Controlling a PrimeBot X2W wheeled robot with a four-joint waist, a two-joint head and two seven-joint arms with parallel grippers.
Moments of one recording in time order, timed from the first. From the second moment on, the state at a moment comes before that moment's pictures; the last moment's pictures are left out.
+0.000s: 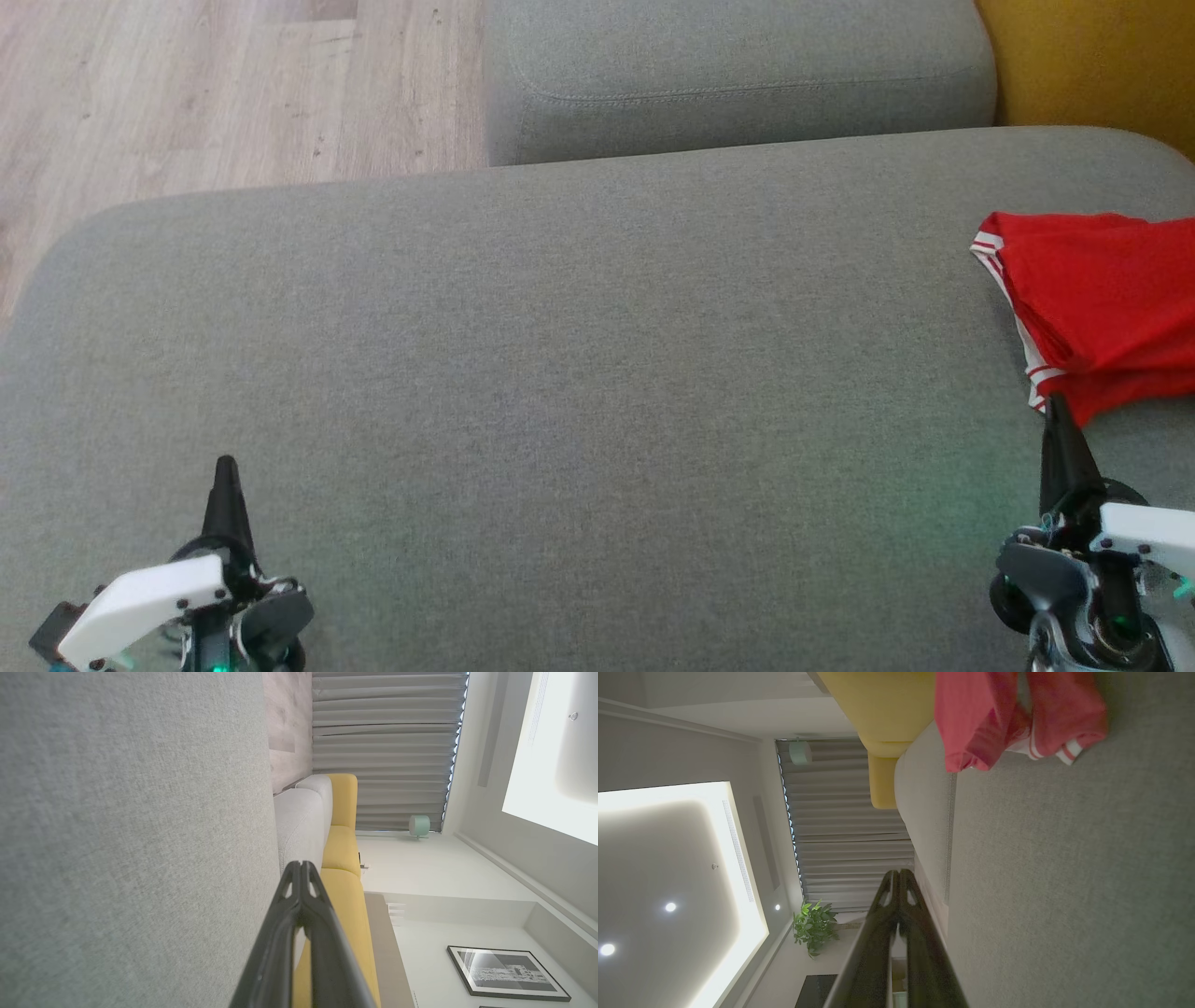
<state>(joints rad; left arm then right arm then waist) -0.06 0.05 0.08 0.27 -1.62 -0.12 0.11 -0.06 -0.05 -0.13 0.28 1.61 0.13 0.11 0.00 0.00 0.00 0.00</state>
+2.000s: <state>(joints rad) -0.06 0.05 0.08 0.27 -1.62 -0.12 0.11 -0.06 -0.05 -0.13 0.28 1.61 0.13 0.11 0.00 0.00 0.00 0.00</state>
